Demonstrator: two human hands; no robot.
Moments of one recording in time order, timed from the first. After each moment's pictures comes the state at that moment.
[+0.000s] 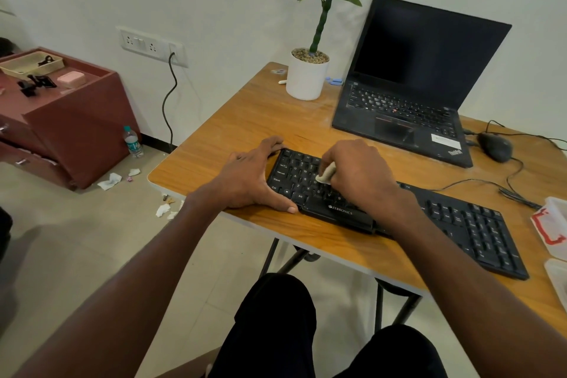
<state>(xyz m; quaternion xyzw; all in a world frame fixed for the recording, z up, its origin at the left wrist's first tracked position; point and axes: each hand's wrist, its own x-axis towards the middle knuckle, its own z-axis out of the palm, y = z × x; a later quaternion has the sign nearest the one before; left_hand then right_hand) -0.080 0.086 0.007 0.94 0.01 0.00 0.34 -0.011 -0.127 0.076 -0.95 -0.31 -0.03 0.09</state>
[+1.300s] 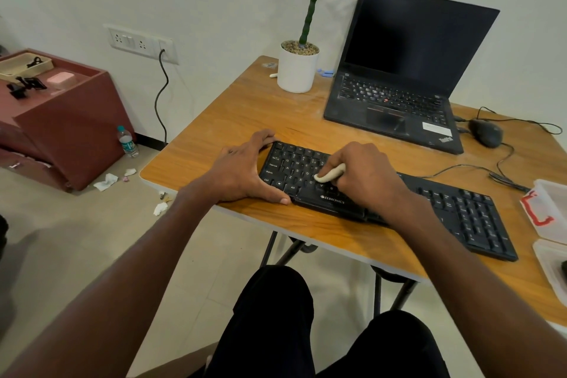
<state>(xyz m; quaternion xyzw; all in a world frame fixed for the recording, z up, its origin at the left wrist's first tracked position) -0.081 0.085 0.008 0.94 0.00 0.00 0.33 -0.017 -0.159 0.072 -0.95 -0.28 0.03 0.15</state>
